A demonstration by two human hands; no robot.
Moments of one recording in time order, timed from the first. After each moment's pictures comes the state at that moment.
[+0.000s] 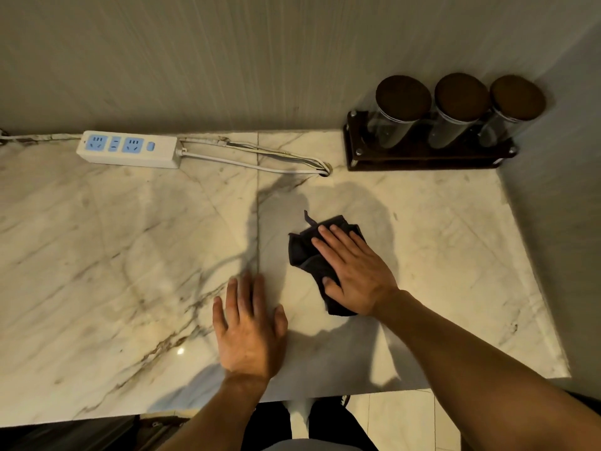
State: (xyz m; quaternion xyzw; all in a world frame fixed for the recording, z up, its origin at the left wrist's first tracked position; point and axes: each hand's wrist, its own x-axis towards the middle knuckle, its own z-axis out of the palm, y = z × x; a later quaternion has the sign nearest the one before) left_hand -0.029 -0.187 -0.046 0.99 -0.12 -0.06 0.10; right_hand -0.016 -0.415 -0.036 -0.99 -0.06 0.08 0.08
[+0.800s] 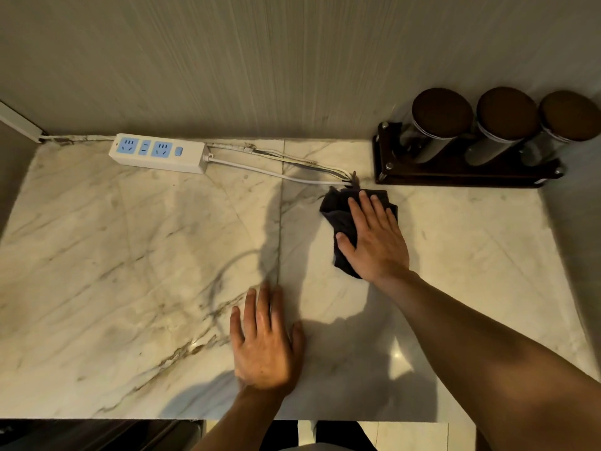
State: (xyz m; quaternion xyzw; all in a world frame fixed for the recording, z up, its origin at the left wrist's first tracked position) left_hand -0.028 -0.189 -0.044 0.99 -0.12 -0.07 0.08; right_hand 0.059 -0.425 -0.040 -0.99 0.11 0.06 0.10
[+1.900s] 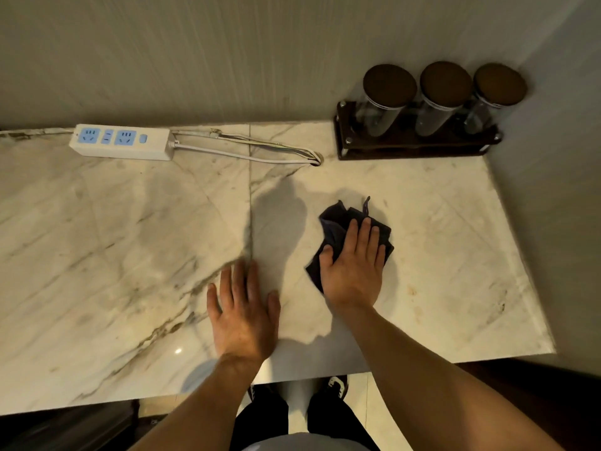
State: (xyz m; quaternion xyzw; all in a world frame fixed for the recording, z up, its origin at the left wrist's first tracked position) left_hand -0.030 -0.185 -0.047 0.98 -0.15 -0.05 0.09; right_hand -0.031 -0.367 -0.046 -0.93 0.36 0.02 0.11
